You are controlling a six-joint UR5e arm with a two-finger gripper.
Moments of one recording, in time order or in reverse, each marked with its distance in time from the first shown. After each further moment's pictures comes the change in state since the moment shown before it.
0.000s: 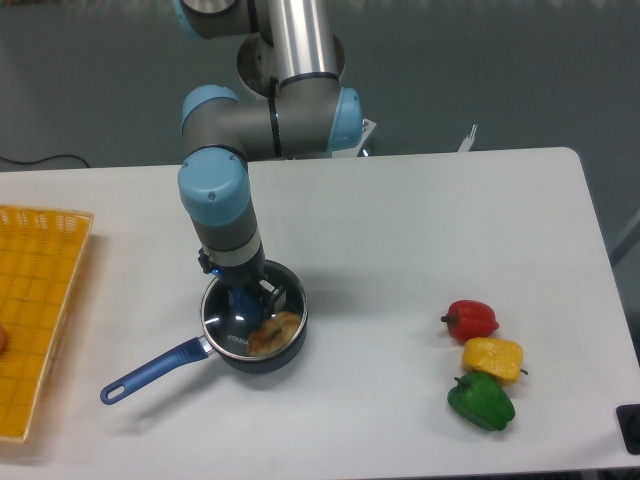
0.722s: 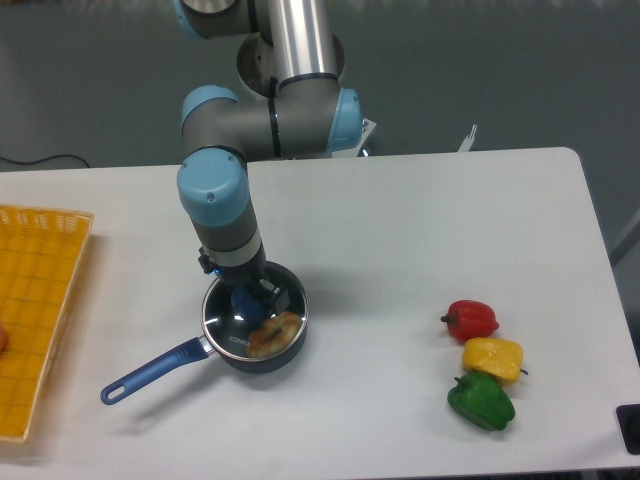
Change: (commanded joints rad) arm -0.002 0.002 -0.002 0.002 0.015 0.003
